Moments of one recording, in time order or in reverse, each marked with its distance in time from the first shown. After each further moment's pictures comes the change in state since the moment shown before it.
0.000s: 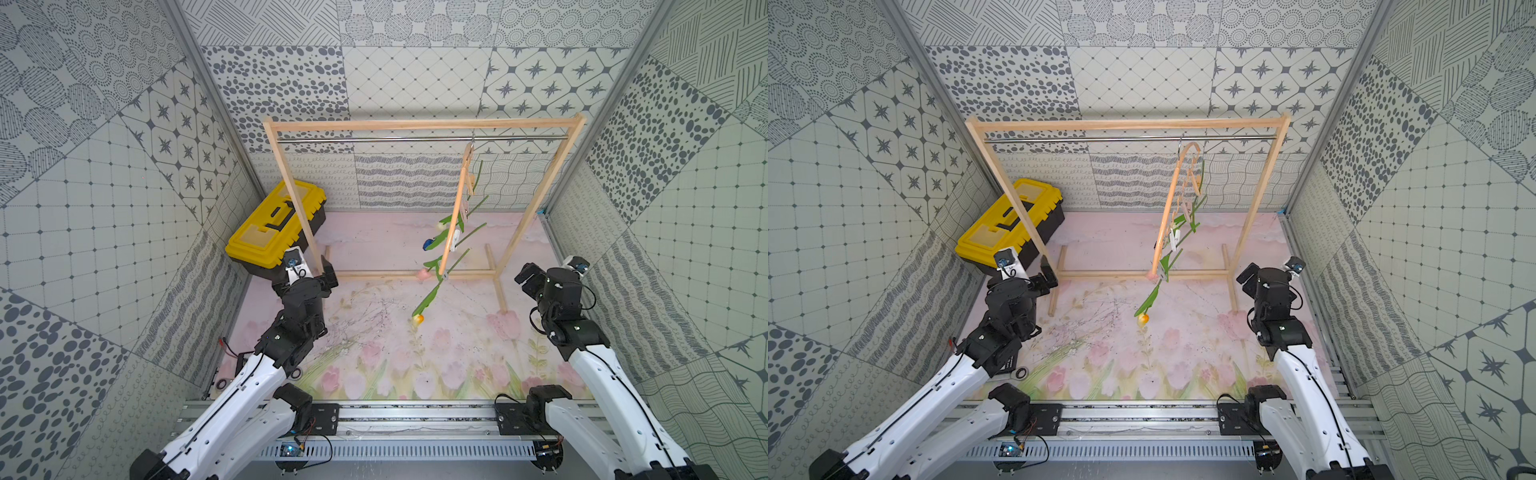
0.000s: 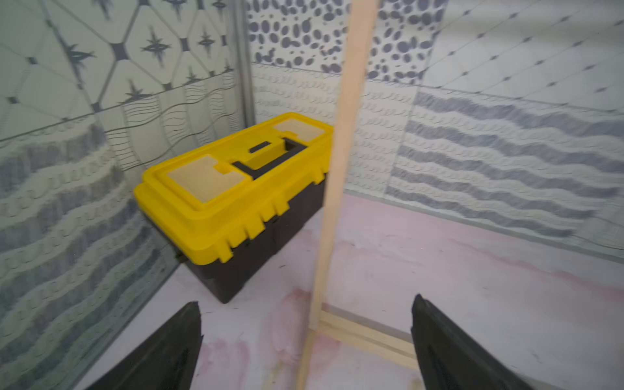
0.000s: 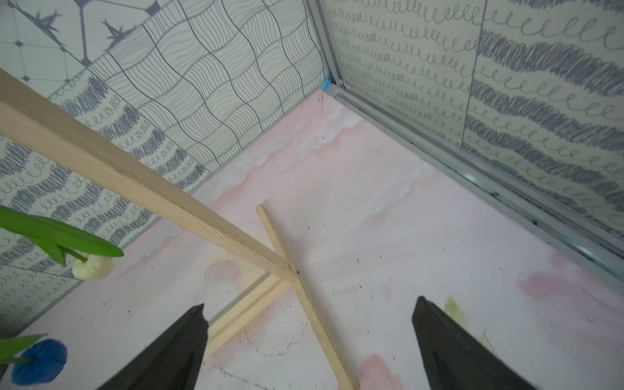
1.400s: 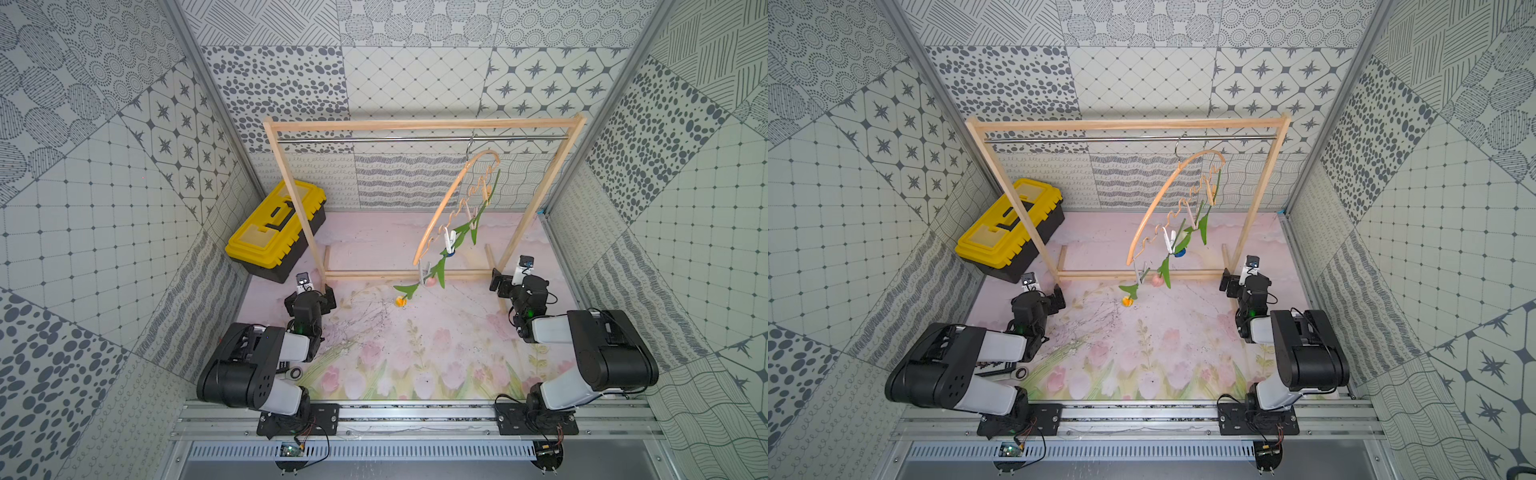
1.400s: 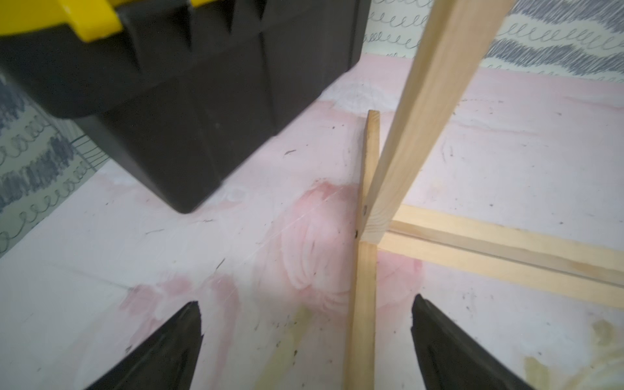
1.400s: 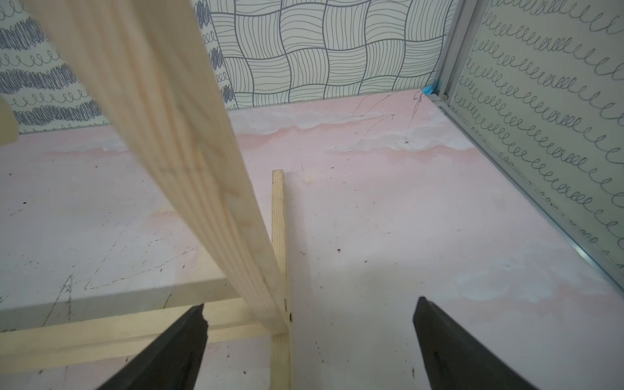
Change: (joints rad) left arm 0.271 0.725 -0.356 0.920 0.443 0.057; right arm -0.060 0.739 -0.224 1.078 -0.288 -0.523
